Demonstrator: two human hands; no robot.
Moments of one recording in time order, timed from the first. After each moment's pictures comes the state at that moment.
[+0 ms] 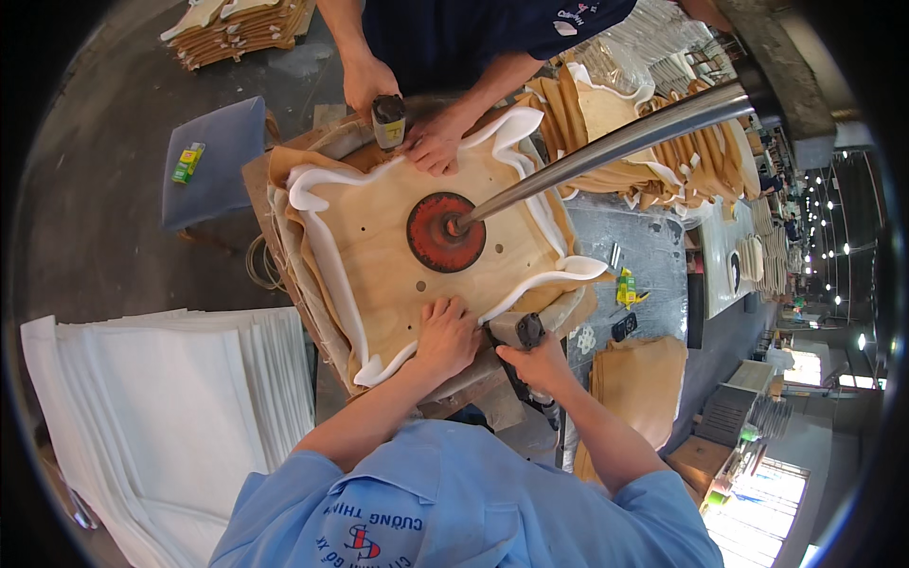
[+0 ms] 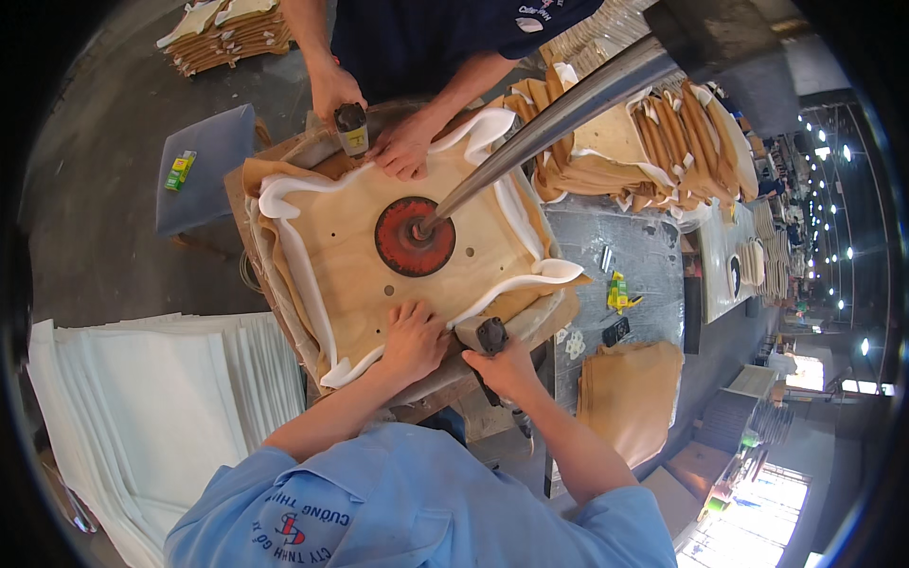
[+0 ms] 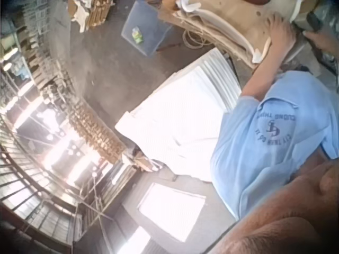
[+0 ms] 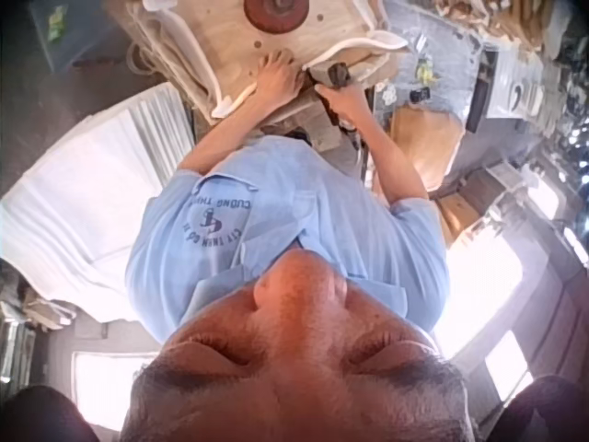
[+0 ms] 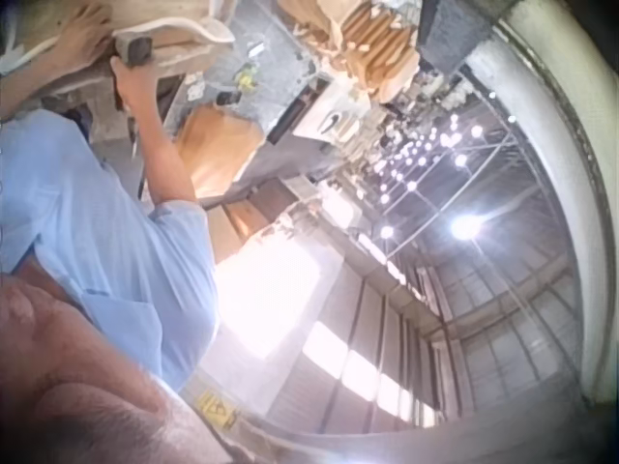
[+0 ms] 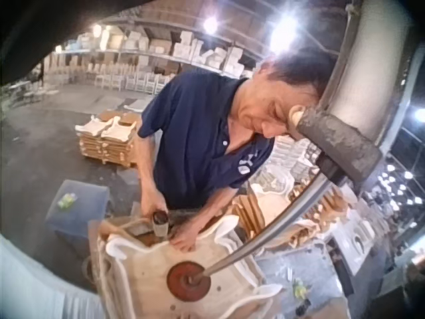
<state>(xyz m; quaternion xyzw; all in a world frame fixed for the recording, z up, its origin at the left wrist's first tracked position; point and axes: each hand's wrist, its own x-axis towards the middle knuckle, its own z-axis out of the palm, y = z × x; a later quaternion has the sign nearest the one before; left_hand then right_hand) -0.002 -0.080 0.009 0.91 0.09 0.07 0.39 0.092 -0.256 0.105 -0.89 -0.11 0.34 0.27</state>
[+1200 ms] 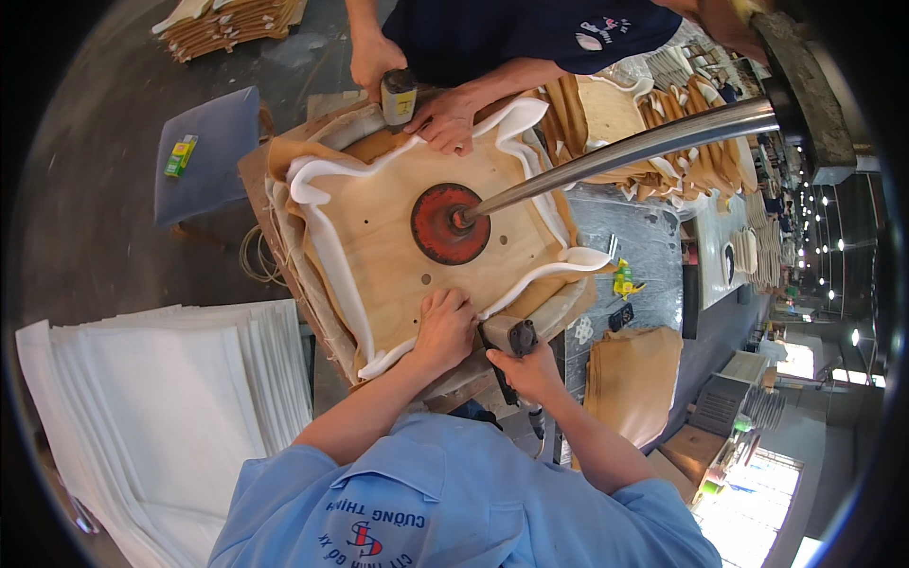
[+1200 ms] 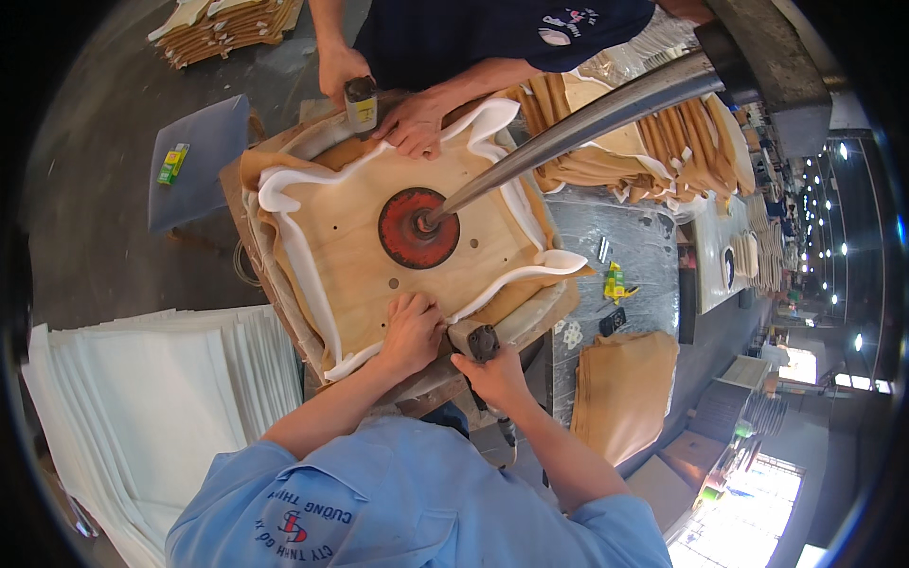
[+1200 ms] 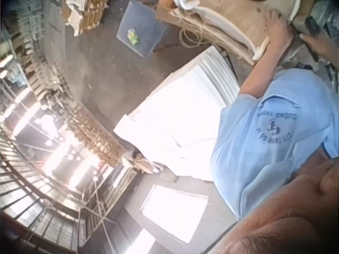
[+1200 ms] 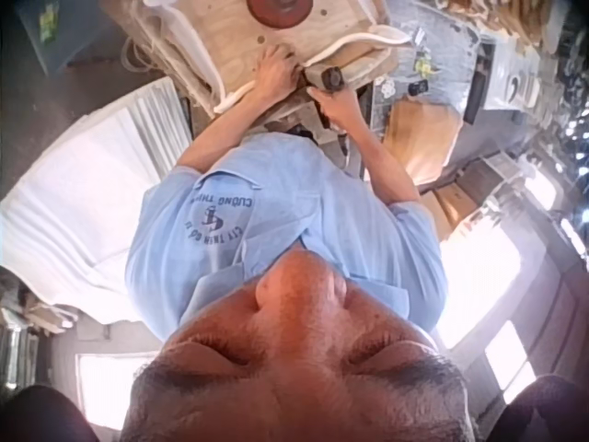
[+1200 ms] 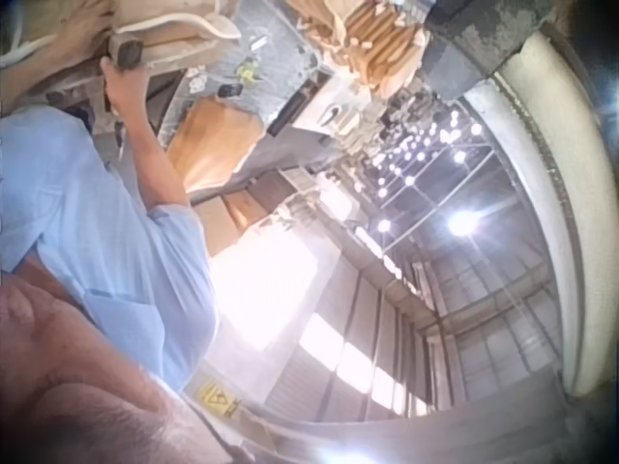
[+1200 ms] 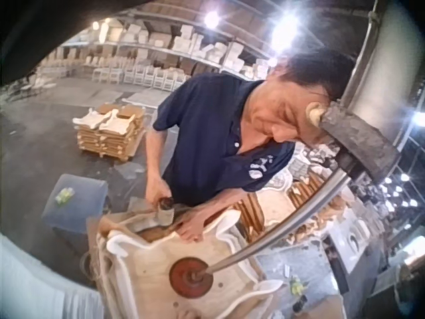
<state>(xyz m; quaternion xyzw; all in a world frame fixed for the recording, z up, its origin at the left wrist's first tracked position) -0.008 -0.070 -0.006 0.87 0.10 0.14 0.47 0.055 -0.242 0.107 -0.88 -0.06 0.37 0.31</state>
